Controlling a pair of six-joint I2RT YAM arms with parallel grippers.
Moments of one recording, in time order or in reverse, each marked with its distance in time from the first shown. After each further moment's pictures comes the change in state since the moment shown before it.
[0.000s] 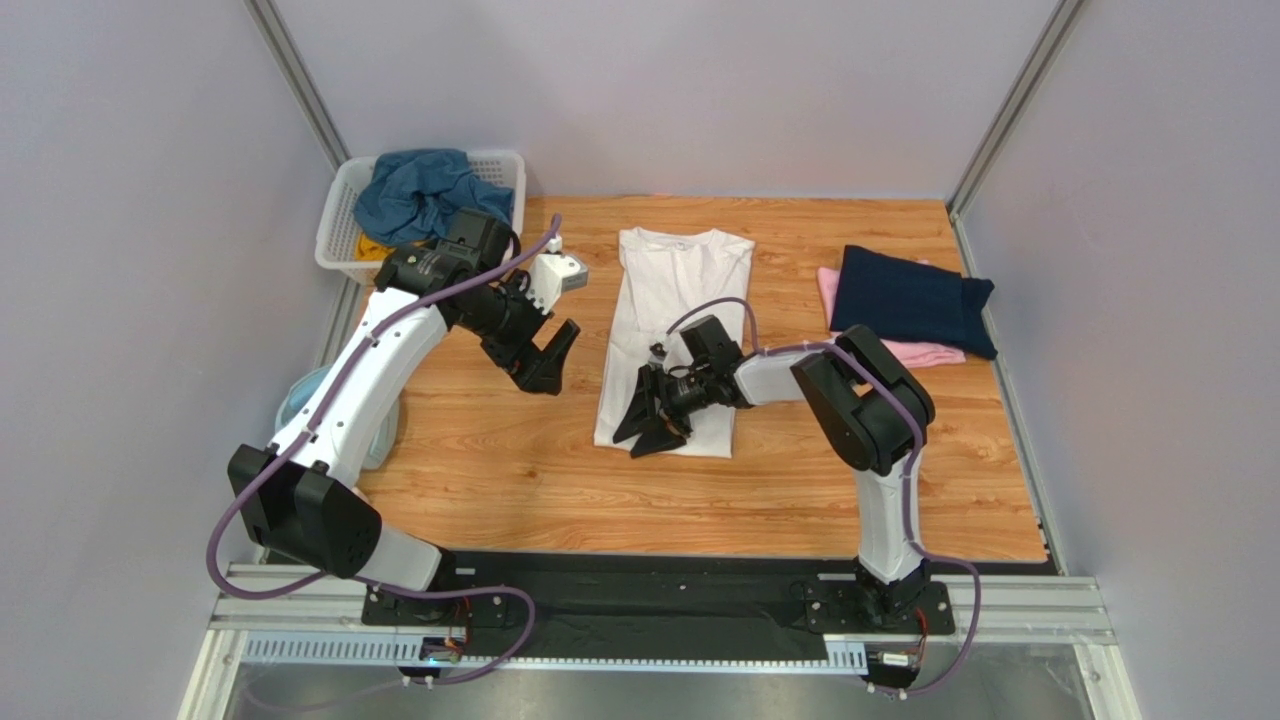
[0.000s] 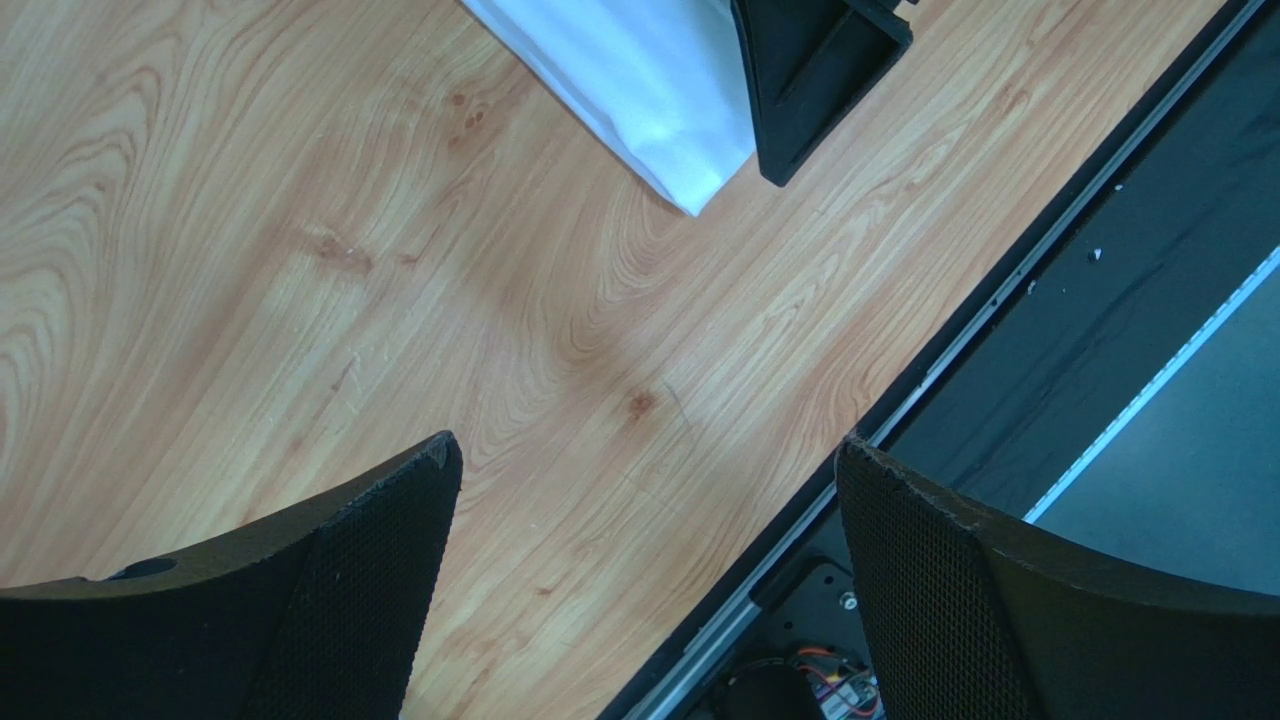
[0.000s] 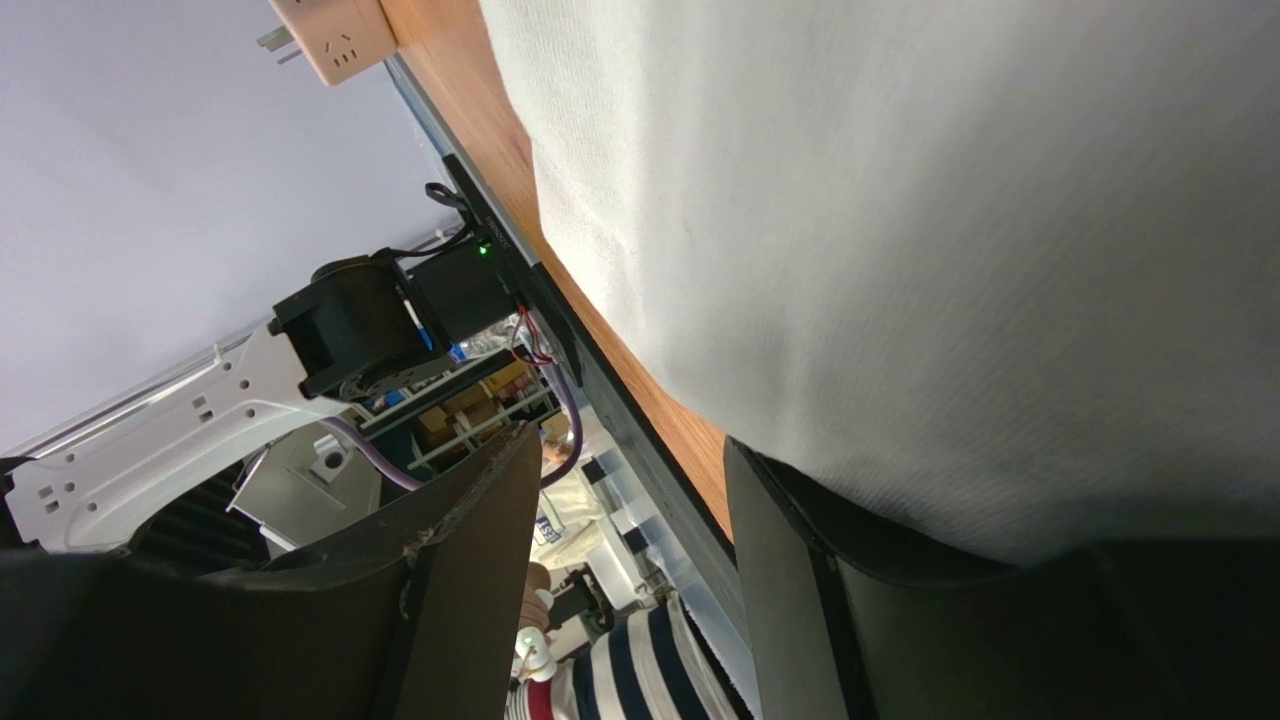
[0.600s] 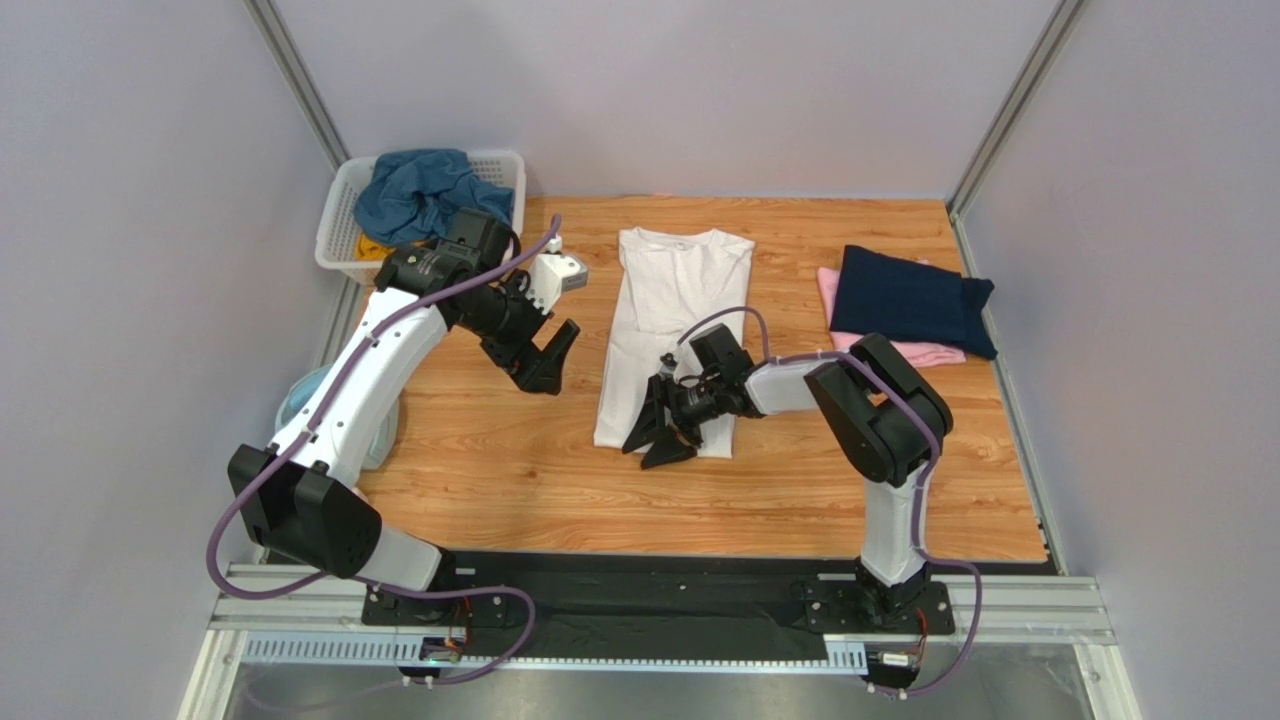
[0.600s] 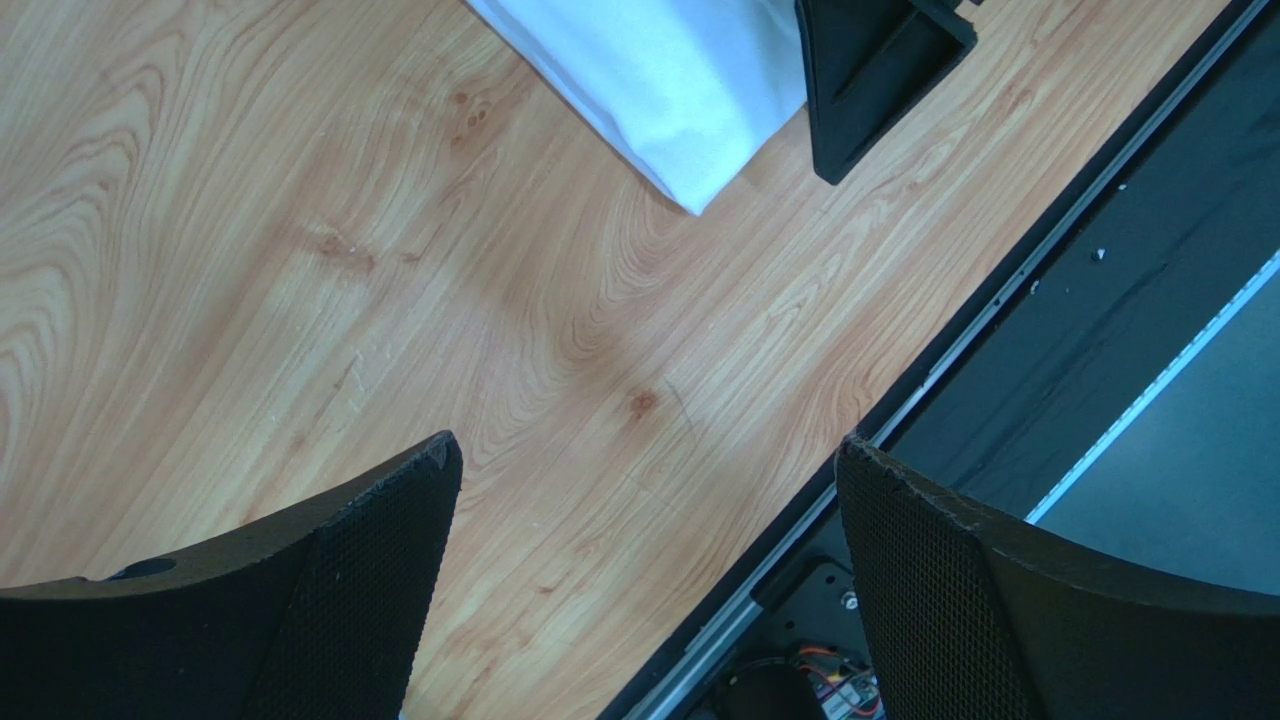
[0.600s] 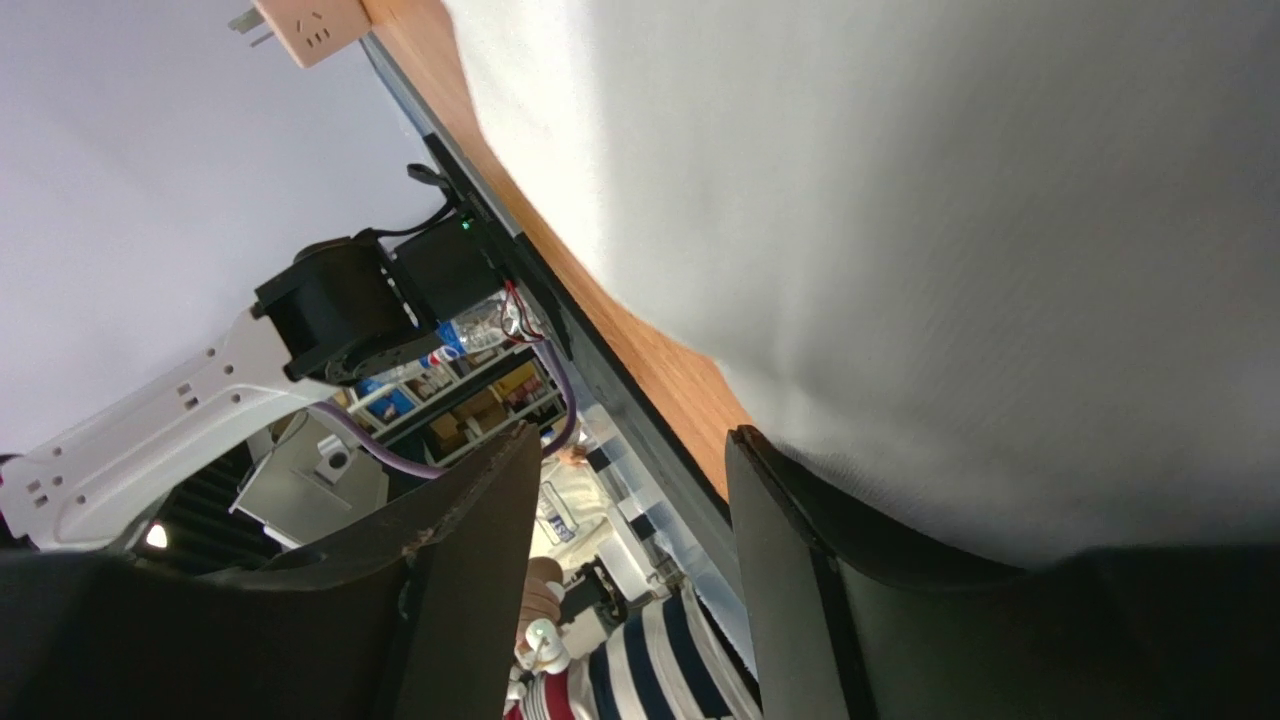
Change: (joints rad) left arm 0.000 0.000 0.000 0.000 -0.004 0.000; right arm 0.000 -0.095 -0.090 -0.026 0.018 0.017
